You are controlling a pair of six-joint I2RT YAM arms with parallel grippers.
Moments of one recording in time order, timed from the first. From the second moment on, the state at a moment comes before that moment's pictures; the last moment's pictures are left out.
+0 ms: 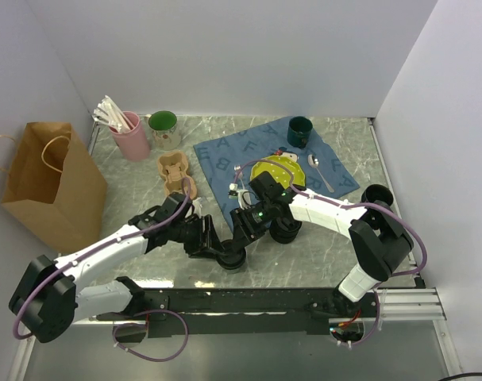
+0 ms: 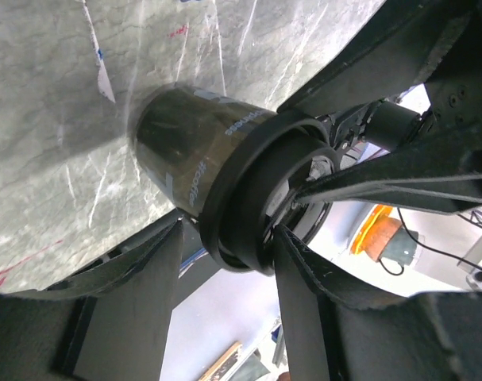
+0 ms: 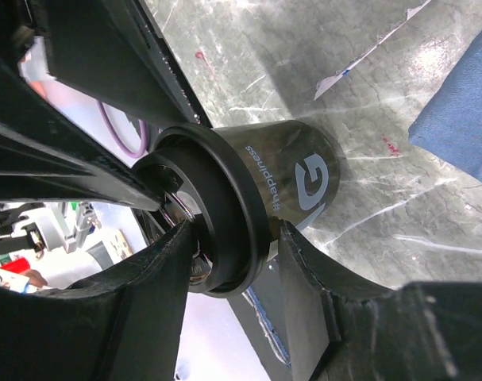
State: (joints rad) left arm -0.65 1.12 0.61 -0.39 0.53 -0.88; right arm 0.74 1.61 0.99 -0.47 -0.75 0.28
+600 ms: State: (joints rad) left arm -0.69 1.18 0.60 -0.33 0.54 -0.94; right arm 0.74 1.61 1.01 -0.51 -0.71 0.28
